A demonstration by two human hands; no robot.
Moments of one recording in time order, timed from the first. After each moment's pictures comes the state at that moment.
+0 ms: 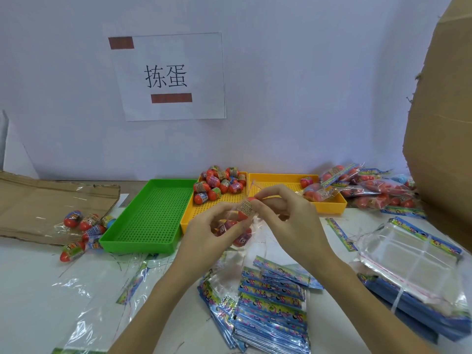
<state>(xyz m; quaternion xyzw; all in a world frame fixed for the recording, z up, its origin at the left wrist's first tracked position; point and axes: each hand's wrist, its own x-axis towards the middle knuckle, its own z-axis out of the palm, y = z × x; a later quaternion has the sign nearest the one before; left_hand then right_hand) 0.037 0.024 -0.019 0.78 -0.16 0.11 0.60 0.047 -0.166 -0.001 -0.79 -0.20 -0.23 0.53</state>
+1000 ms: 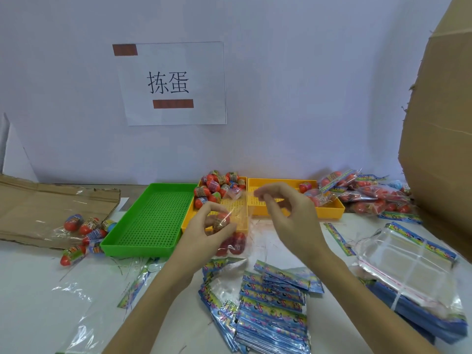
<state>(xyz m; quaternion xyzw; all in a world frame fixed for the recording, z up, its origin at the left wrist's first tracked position) 0.044 0.038 -0.023 0.75 -0.07 0.04 0.65 0.060 -0.165 0.005 -0.79 -0.21 -0.28 0.51</state>
